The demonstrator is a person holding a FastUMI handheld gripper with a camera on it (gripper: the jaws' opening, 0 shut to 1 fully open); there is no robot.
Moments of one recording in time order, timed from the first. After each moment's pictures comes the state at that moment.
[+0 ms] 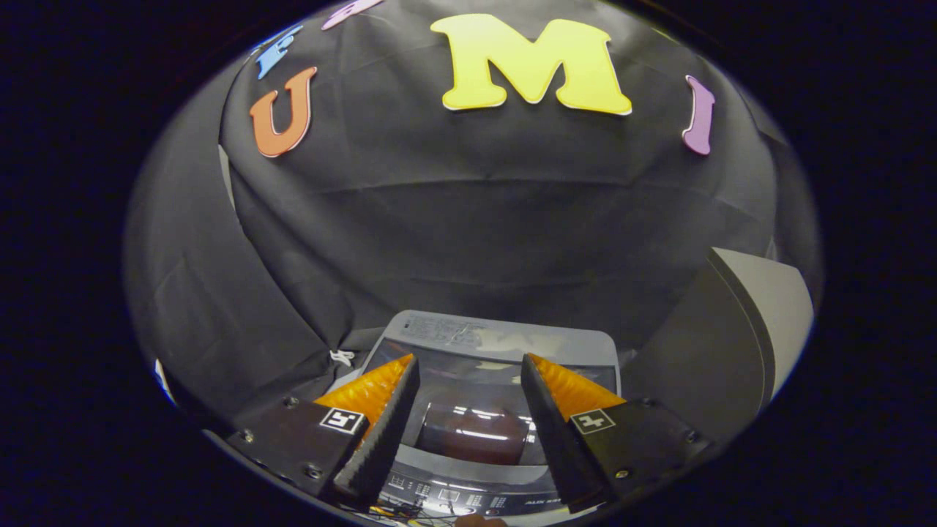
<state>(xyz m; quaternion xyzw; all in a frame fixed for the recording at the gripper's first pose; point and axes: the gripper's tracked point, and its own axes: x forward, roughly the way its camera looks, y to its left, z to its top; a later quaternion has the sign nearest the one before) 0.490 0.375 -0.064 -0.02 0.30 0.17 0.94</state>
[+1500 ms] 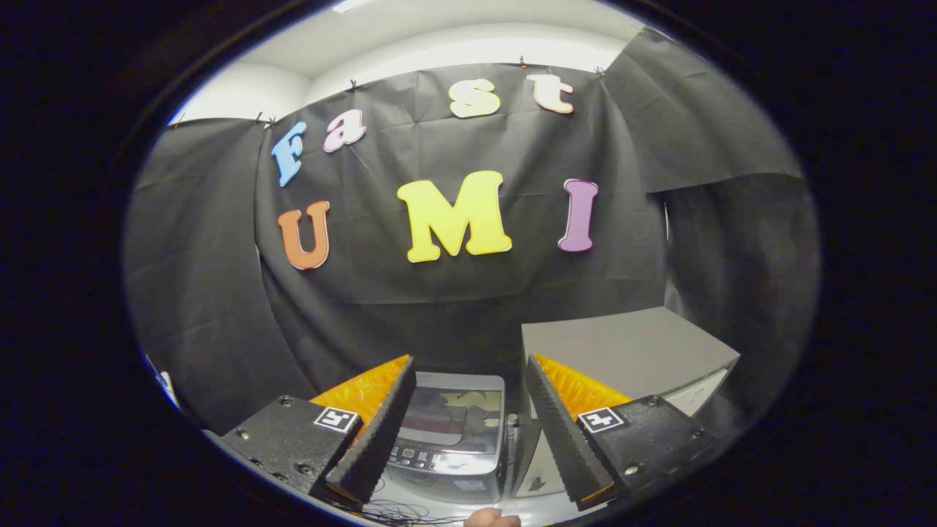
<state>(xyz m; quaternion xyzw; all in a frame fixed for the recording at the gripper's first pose) 0.228 0.156 0.119 0.06 0.08 0.13 0.99</state>
